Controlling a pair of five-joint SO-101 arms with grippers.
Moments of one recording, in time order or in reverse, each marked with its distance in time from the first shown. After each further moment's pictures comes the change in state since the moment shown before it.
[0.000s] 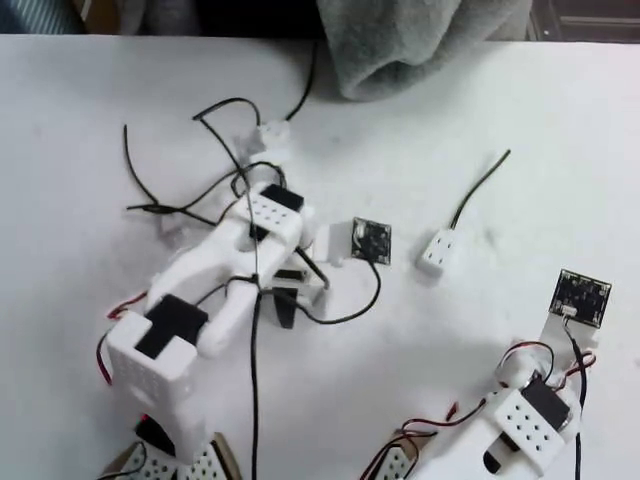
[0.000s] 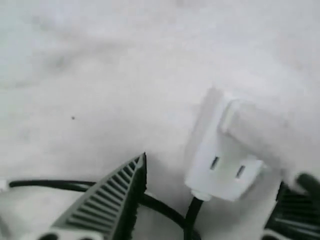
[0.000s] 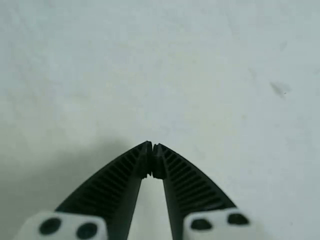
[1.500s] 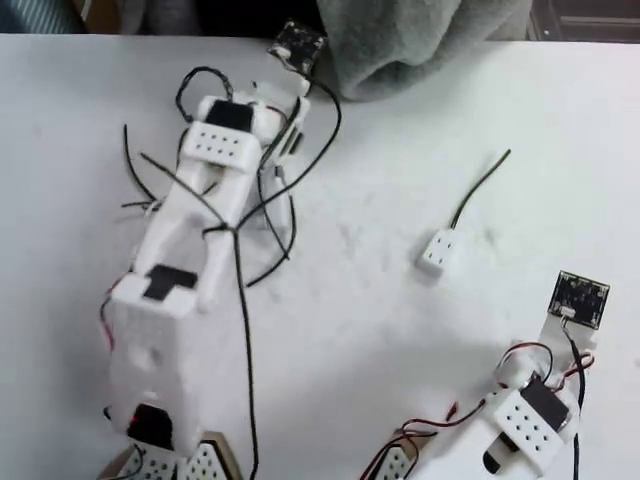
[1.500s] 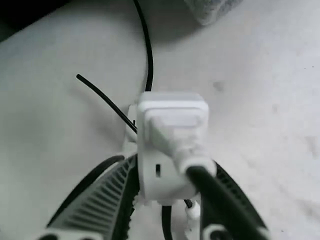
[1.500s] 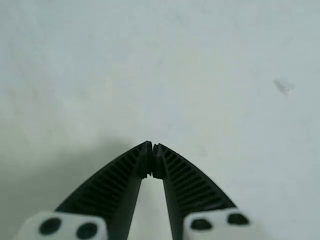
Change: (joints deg) left arm -12.8 14.3 -43.2 -1.8 50.5; right arm 0.0 0.0 0.7 0.0 0.0
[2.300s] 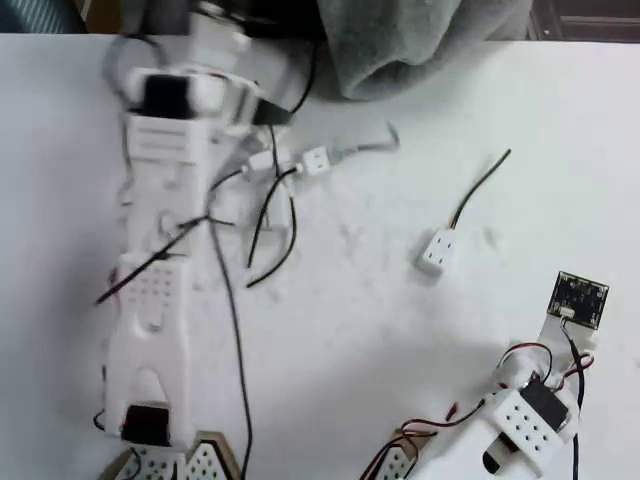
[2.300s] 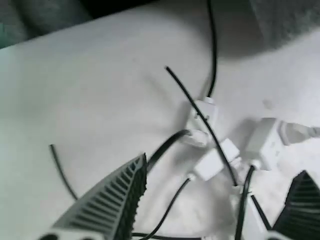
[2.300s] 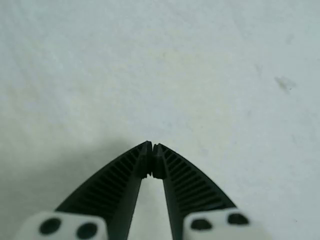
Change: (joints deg) left arm -8.9 21.5 -63.5 39.1 6.2; right arm 0.0 0.0 0.1 0.0 0.0
